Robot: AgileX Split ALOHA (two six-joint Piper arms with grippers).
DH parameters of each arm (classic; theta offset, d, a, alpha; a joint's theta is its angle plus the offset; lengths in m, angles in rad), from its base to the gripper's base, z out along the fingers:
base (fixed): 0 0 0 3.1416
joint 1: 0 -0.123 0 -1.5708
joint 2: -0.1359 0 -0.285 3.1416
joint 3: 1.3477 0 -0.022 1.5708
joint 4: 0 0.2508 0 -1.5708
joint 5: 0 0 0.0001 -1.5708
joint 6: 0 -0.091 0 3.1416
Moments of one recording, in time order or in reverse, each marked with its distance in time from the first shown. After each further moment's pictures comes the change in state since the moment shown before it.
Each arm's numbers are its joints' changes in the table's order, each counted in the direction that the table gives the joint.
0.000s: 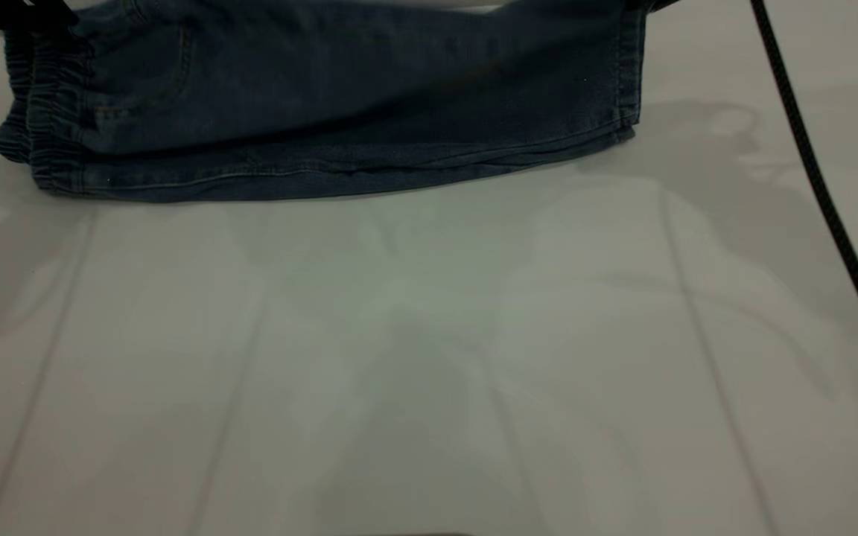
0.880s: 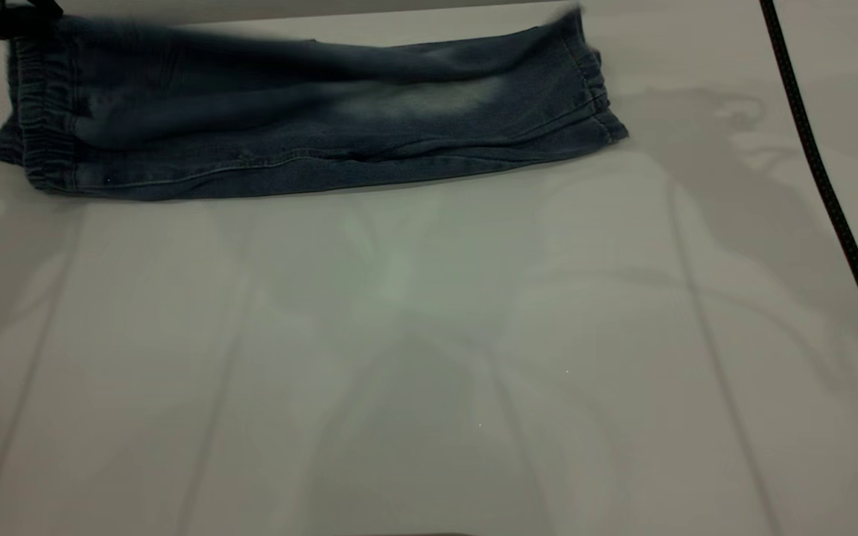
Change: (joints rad) left arm 0.000 -0.051 0.000 -0.003 -0.179 -0.055; right arm -0.003 -0.038 -0.001 0.024 -0.222 0.001
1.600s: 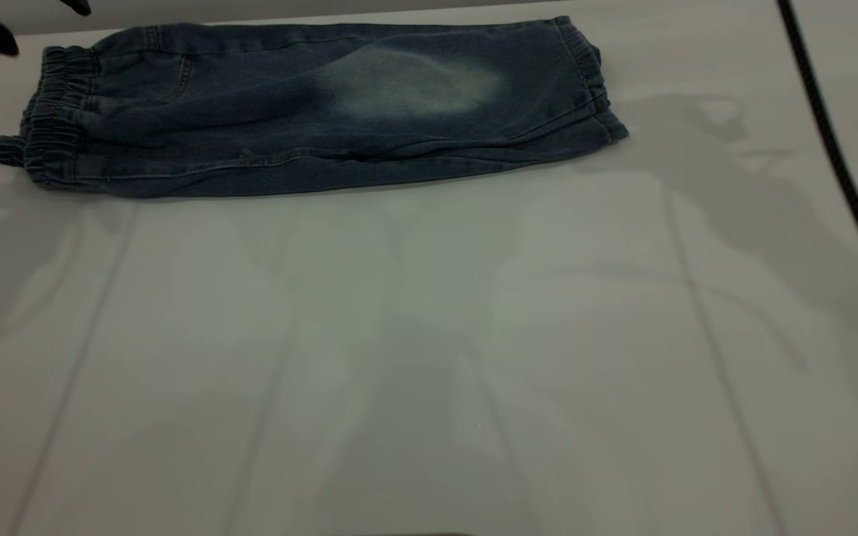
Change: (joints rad) left arm 0.000 0.085 0.000 0.144 0.225 -0.633; right arm 0.001 0.049 -0.067 -0.026 0.326 0.129
